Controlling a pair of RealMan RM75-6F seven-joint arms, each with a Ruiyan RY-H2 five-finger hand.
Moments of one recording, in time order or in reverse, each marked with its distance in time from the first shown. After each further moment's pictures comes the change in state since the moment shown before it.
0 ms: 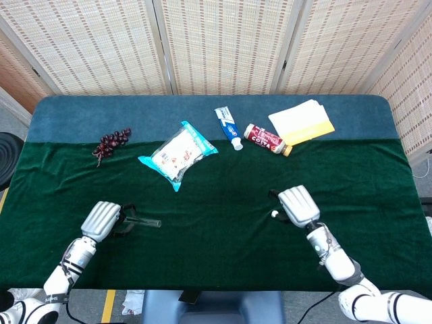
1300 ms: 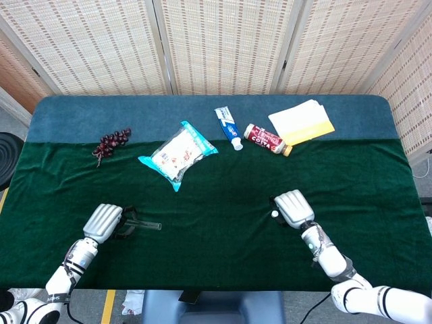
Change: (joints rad) left arm -0.003 -0.013 0.006 0.016 -0.020 -0.034 0.007; right arm 0.059 -0.075 -0.015 0.090 0.133 -0.114 -0.088
